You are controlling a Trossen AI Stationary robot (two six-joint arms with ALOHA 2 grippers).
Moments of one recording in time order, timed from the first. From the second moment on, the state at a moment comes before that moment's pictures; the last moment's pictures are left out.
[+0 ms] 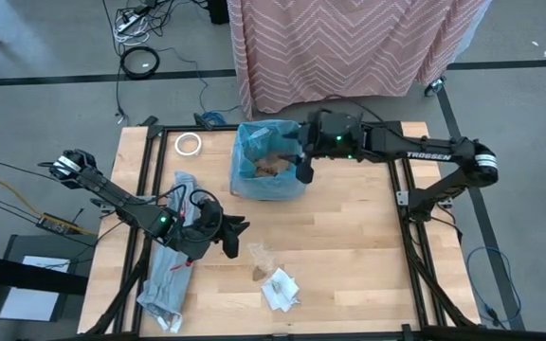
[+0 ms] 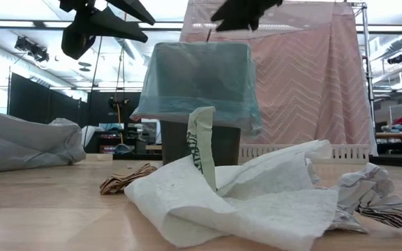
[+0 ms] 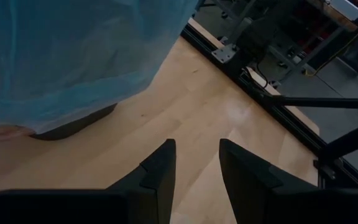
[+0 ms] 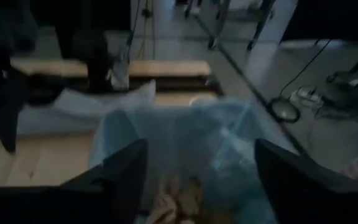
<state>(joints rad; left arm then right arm) -0.52 1.28 0.81 -0.09 -0.83 -1.03 -0.19 1.39 1.30 -0.25 0.10 -0.12</state>
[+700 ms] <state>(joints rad) -0.52 1.28 0.81 -0.10 -0.83 -0.99 0.48 1.41 1.25 -0.74 0.09 0.24</state>
